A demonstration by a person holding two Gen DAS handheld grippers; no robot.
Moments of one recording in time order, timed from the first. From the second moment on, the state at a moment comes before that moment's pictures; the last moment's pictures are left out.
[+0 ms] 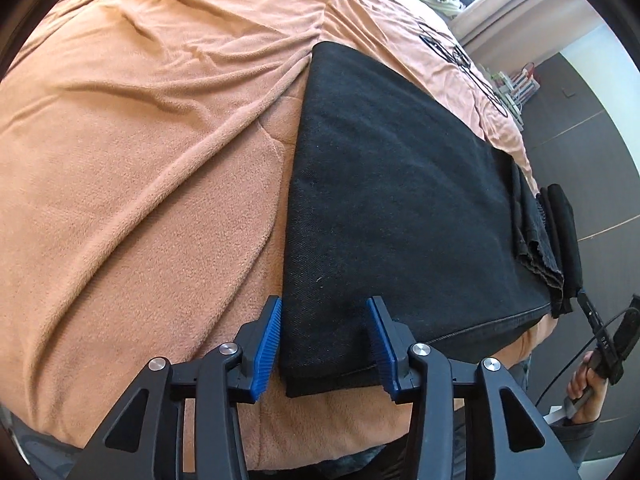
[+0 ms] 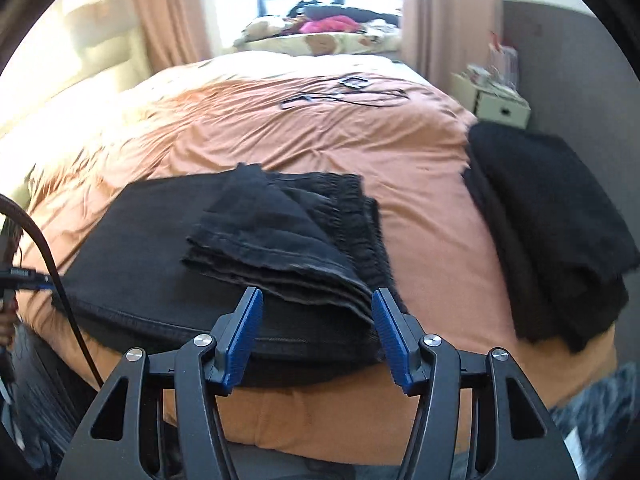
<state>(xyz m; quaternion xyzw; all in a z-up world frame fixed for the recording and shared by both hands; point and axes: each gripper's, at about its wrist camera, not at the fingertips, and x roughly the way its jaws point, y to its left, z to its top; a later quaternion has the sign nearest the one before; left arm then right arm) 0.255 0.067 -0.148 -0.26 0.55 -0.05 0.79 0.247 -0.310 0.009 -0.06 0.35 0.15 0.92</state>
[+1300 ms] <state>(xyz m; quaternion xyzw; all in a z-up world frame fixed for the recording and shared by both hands) 0.249 0.084 -0.158 -0.34 0.51 -0.03 0.79 0.340 -0.172 -0.049 -0.32 0.39 0.19 0.84</state>
